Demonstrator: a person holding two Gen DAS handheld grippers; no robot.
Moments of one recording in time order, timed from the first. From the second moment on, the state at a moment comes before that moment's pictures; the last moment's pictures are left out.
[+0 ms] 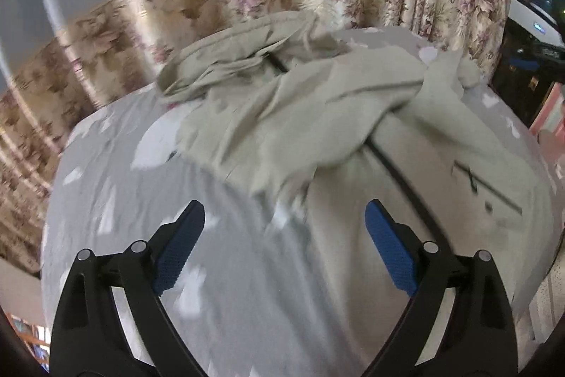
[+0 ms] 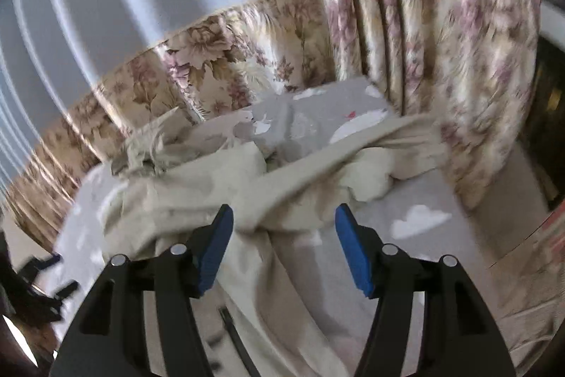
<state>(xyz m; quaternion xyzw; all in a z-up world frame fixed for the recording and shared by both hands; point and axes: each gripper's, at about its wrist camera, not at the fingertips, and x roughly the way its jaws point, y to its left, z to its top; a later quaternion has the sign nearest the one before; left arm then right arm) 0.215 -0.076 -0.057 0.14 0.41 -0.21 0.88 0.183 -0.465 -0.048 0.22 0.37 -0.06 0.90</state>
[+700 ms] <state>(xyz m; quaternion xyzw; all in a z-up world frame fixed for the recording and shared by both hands) 0.350 -0.094 -0.113 0.18 0.43 -0.08 0.88 0.258 -0.414 -0.100 -0.05 0.41 -0.20 0.89</state>
